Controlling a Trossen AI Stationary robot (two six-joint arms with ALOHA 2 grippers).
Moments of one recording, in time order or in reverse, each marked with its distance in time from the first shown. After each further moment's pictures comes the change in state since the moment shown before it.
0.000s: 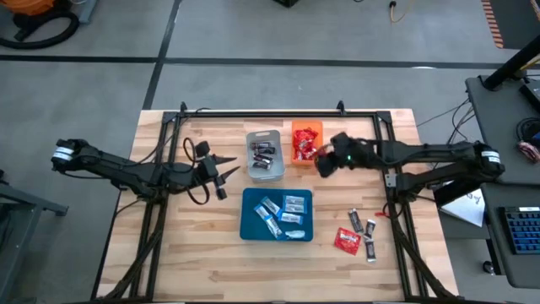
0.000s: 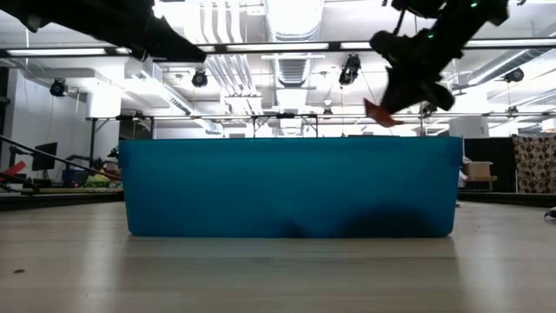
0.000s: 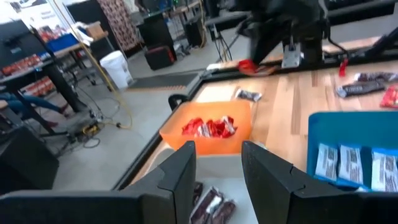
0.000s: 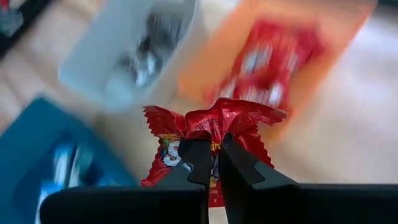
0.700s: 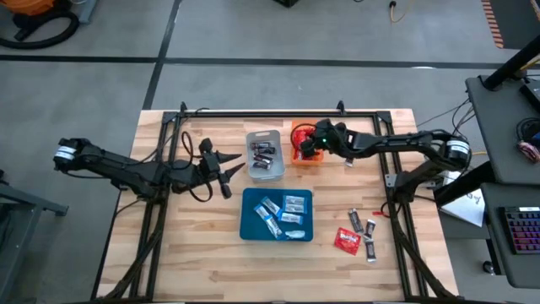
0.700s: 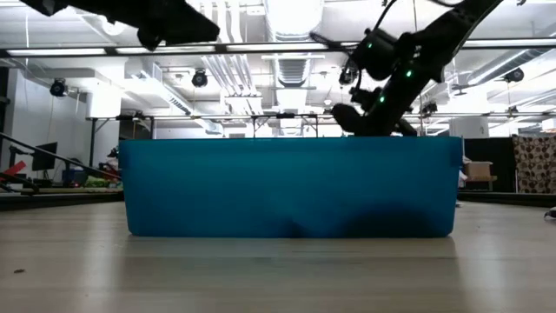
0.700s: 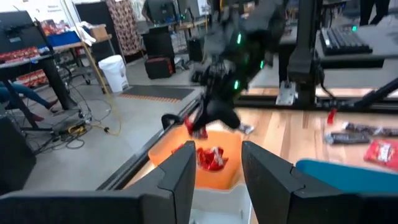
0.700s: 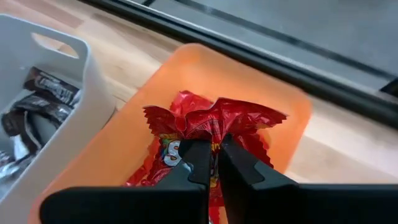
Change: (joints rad) left arm -0.001 0.065 0.089 0.065 0.000 -0.097; right arm -0.240 0.361 0.000 0.412 0.164 -0.281
